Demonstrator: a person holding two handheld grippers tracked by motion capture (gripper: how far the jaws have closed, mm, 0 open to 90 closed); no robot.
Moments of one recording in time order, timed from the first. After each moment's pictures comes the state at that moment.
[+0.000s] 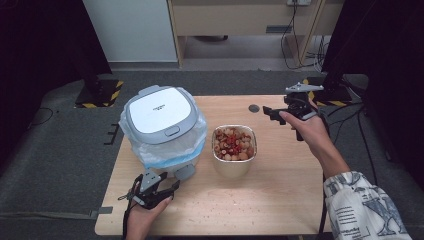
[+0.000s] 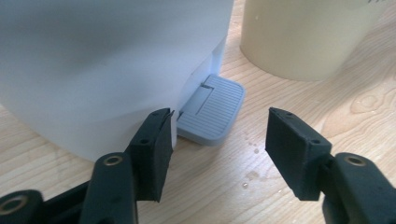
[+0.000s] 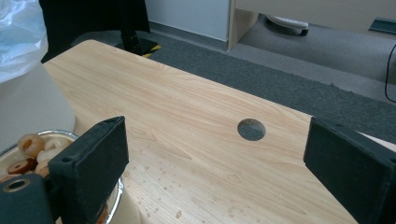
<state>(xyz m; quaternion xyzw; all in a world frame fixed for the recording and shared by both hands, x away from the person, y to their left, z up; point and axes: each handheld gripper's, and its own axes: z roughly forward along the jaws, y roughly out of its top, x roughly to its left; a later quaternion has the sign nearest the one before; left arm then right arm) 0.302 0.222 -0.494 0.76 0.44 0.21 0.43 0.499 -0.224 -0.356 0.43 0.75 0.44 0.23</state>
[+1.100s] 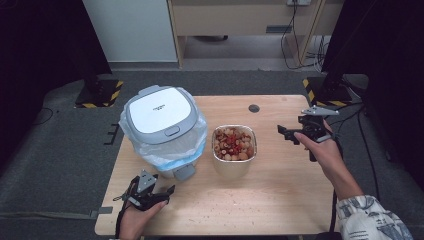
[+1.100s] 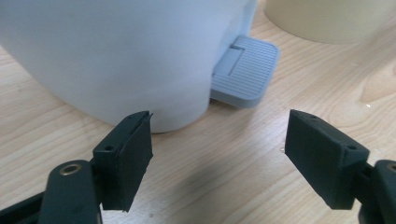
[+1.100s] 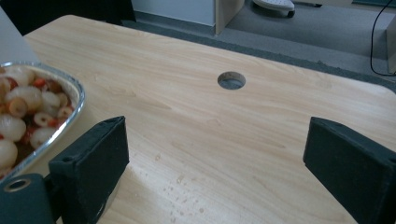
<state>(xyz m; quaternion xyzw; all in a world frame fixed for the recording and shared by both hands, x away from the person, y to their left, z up) 0.305 0.243 -0.508 0.78 0.44 0.22 0.39 0.461 -0.269 -0.410 0.46 0.74 0.43 0.23</state>
